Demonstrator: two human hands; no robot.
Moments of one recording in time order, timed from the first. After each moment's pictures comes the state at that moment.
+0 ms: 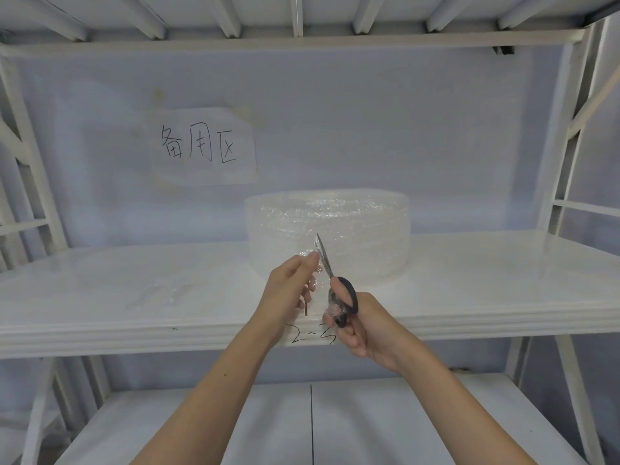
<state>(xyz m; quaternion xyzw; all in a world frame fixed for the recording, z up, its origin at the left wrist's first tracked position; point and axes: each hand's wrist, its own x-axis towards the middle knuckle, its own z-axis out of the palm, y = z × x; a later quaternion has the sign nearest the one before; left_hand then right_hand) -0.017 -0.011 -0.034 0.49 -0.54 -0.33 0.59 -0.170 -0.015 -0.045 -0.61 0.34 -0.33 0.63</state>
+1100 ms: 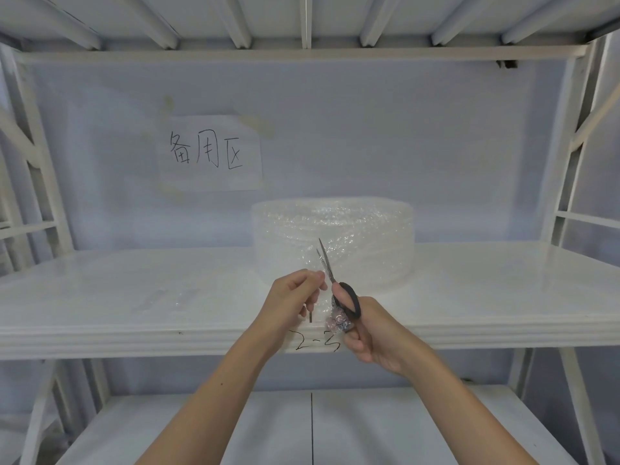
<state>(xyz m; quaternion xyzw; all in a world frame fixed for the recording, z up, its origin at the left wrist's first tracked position) -0.012 -0.004 -0.036 0.47 -0.57 -0.33 0.59 -0.168 -0.017 -0.040 -0.63 0.34 -0.33 0.61</state>
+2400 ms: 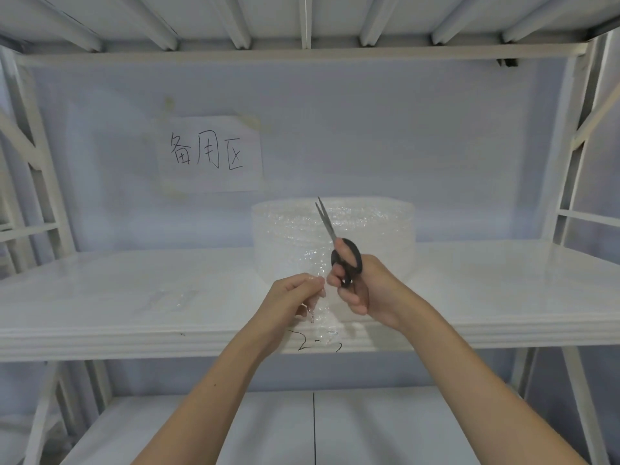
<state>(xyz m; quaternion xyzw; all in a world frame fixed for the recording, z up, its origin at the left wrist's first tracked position) -0.005 0.000 -0.035 0.46 -0.58 -0.36 0.56 -0.162 -0.031 0.010 -0.64 0.28 -0.37 0.61</state>
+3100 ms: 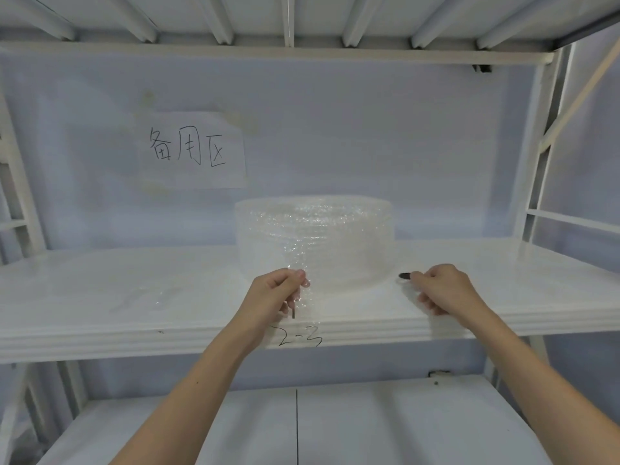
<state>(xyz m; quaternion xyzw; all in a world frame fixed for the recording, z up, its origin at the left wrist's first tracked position) -0.009 -0.002 -0.038 0.48 -0.56 -0.34 0.58 -0.292 -0.088 -0.027 -0.63 0.61 -0.41 0.23</state>
